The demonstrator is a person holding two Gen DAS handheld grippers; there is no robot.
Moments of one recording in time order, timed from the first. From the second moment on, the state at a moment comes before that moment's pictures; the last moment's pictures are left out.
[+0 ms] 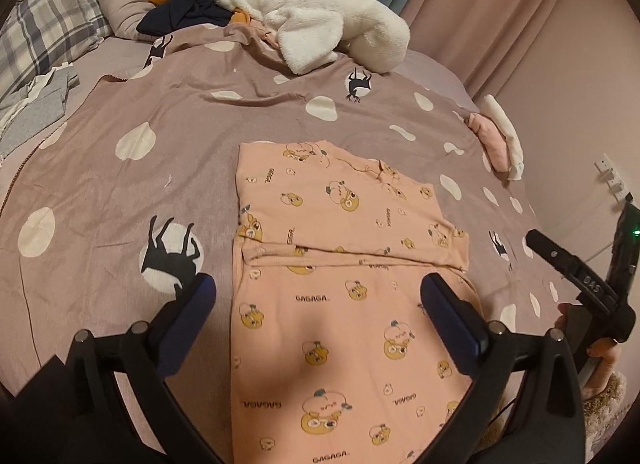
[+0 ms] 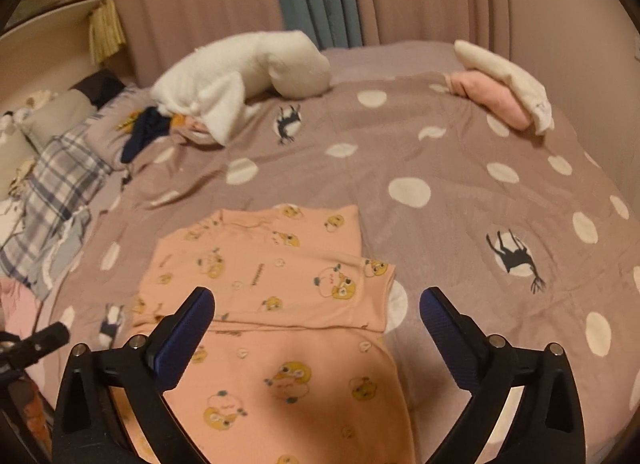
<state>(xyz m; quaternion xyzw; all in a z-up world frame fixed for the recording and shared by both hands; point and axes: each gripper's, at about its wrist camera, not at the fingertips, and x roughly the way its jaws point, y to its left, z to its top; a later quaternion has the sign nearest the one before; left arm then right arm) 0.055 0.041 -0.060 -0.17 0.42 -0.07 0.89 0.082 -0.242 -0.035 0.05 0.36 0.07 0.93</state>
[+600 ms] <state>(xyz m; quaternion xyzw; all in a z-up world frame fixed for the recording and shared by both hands) 0.011 0.024 -0.114 -0.18 0.49 -0.11 0.84 0.007 -0.243 -0.057 0.06 0.37 0.08 0.93</state>
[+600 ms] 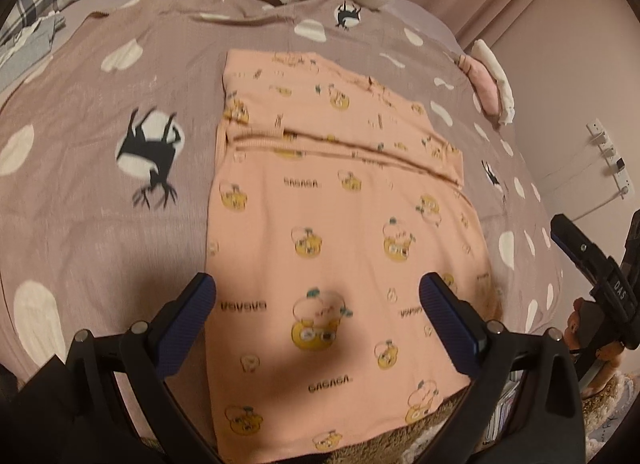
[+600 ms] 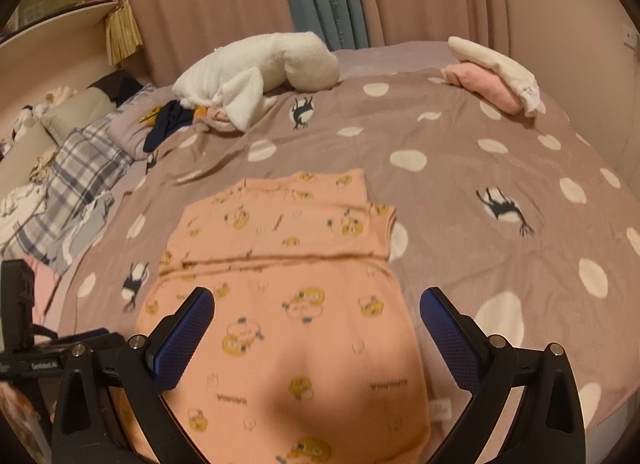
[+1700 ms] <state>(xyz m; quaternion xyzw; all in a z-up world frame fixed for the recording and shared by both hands) -0.050 0.023 -0.169 -0.21 0.60 -0.18 0.75 -0.060 -0.285 -0.156 0.09 0.55 0.06 0.83</state>
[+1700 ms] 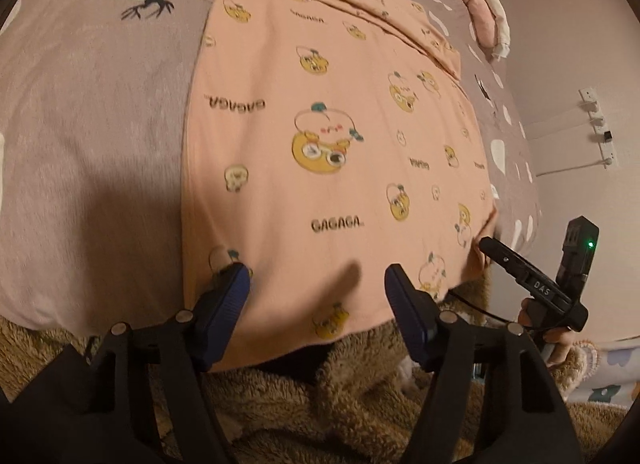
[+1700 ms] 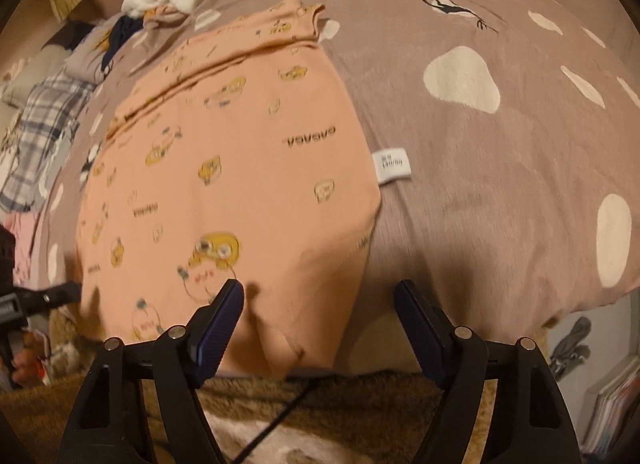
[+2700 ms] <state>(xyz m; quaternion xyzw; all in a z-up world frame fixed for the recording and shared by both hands) -0.076 0.051 -0.170 -0.19 0.61 -0.12 0.76 -0.068 -0.262 -0.150 0.06 0.55 0.09 0.83</state>
